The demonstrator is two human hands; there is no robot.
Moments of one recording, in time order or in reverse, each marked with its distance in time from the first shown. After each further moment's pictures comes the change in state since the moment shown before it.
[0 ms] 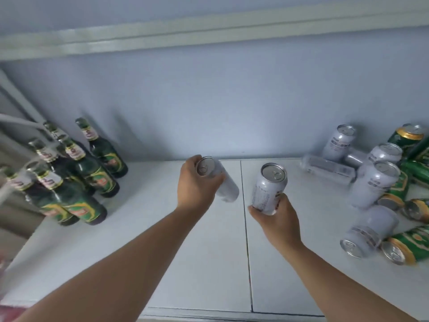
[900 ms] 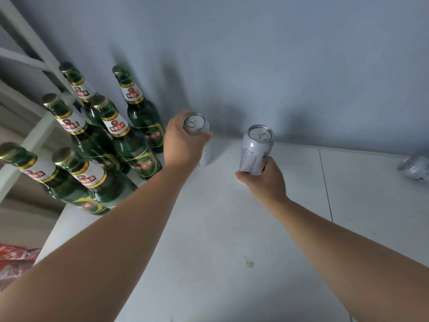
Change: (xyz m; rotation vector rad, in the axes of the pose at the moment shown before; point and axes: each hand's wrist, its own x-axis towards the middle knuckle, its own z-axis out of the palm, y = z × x) left_hand 0.217 -0.153 -0.148 0.067 0.114 -0.086; right_hand 0.073 -0.104 0.270 -0.091 -0.230 0.148
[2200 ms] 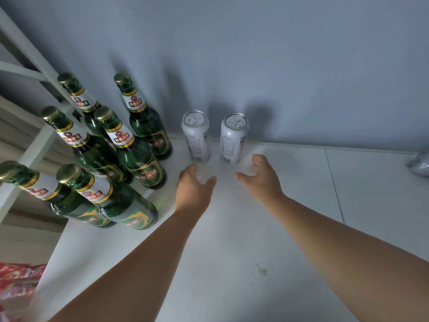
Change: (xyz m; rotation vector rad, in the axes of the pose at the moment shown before) left_hand -0.047 -0.071 0.014 0.162 -0.228 -0.211; right_hand 0.027 0.007 0.035 -0.146 -0.069 -0.083
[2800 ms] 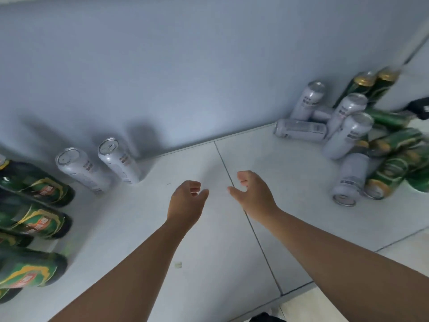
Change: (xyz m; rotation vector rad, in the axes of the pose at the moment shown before) left_hand -0.113 0.101 0.138 0.162 -0.348 0.282; right_hand -0.114 0.134 -0.173 0.033 0.235 0.122
